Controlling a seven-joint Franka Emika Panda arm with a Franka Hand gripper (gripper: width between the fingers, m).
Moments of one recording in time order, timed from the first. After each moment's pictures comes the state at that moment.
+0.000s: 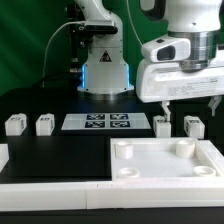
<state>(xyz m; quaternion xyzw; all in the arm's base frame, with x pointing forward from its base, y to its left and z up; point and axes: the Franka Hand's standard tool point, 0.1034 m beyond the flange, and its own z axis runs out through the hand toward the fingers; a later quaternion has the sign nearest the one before) 0.468 0.149 0.056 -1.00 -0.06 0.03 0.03</state>
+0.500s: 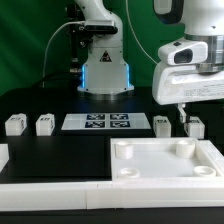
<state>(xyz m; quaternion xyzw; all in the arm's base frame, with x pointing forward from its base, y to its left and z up) 0.465 0.171 0.052 -1.00 -0.05 0.05 0.02</state>
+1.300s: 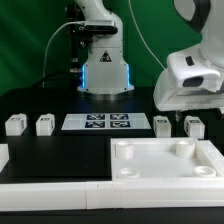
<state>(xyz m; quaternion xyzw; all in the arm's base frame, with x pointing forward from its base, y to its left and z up) 0.445 0.166 0.046 -0.94 -0.05 0.33 -0.01</state>
